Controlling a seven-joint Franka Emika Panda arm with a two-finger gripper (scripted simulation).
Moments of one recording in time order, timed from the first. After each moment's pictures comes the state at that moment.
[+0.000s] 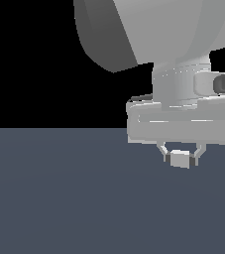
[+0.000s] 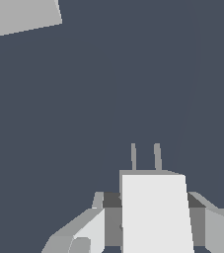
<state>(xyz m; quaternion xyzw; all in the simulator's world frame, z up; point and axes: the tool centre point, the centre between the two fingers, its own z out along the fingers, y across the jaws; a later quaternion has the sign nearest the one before) -0.052 -0.133 0.039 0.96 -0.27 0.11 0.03</state>
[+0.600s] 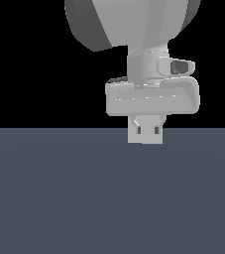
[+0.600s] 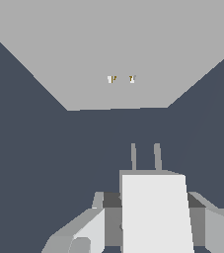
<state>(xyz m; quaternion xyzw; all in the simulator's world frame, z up) 0.010 -0.088 0.093 0.98 -0.16 0.11 0.02</state>
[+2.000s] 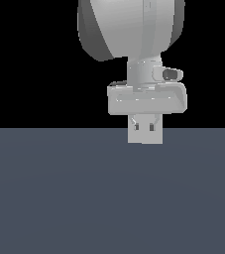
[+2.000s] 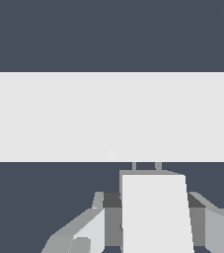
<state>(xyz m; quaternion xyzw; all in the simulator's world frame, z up) 0.058 -0.091 0.100 0.98 -0.15 0.11 0.02</state>
